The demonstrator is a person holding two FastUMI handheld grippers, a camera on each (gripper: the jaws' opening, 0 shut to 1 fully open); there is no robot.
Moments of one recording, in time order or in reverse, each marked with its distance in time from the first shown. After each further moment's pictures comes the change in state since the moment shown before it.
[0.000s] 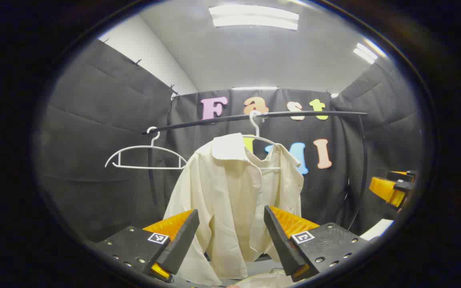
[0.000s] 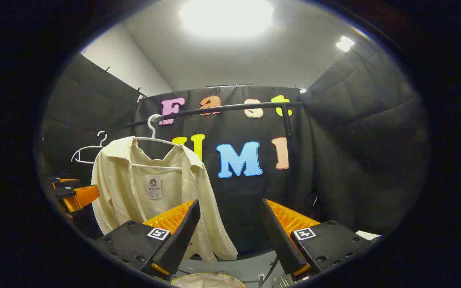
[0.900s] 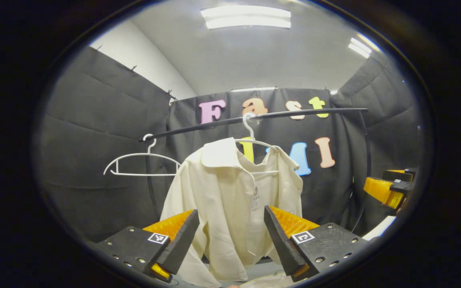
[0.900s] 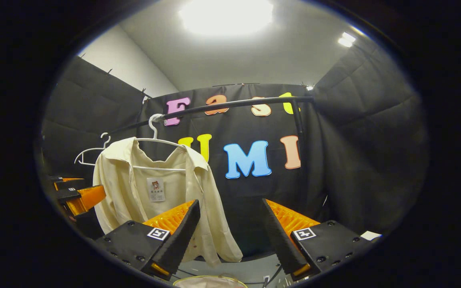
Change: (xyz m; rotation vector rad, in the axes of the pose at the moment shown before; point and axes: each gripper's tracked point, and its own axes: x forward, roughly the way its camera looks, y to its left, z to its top) left arm 0.023 -0.023 0.007 0.039 -0.016 0.018; right arm 0.014 0.006 -0.002 0.023 0.007 0.070
